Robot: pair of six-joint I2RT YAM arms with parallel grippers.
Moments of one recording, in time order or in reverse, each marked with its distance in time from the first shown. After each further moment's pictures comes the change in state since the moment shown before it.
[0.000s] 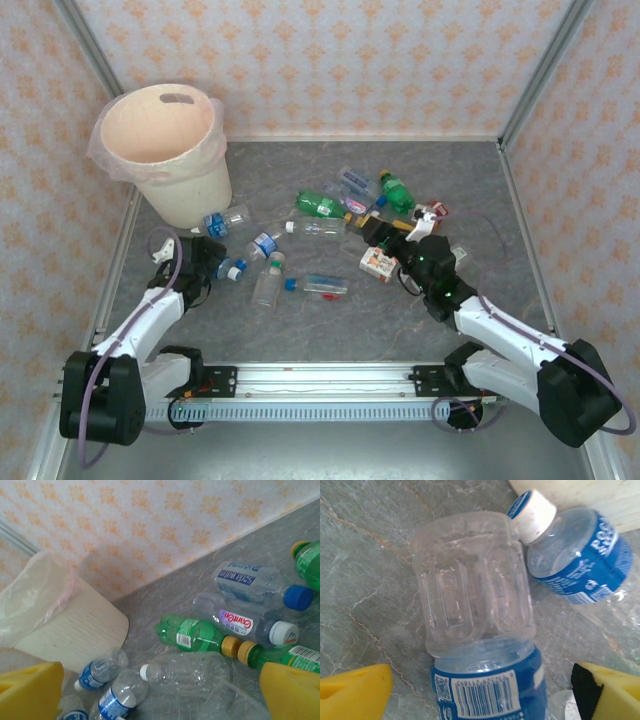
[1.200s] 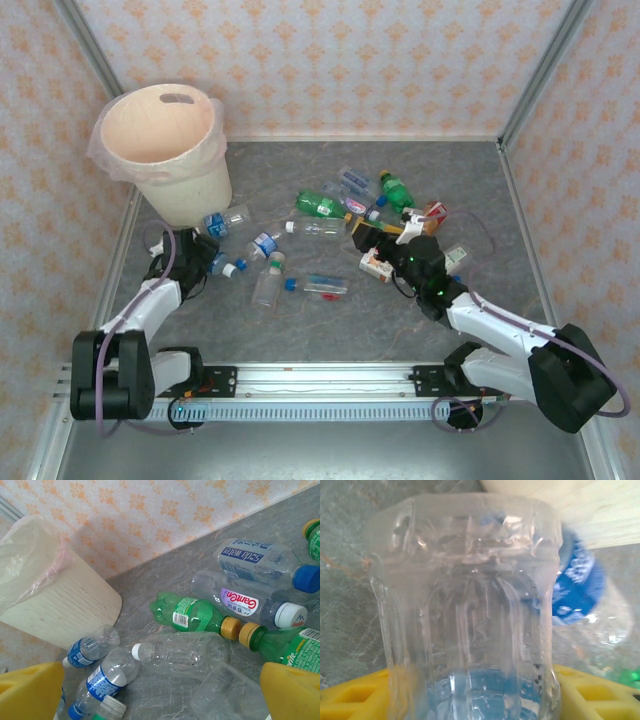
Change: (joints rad) left arm 0.117 0.040 0.011 0.138 0.171 0.025; right arm 0.032 0.071 0.000 0.026 -0.001 -0.032
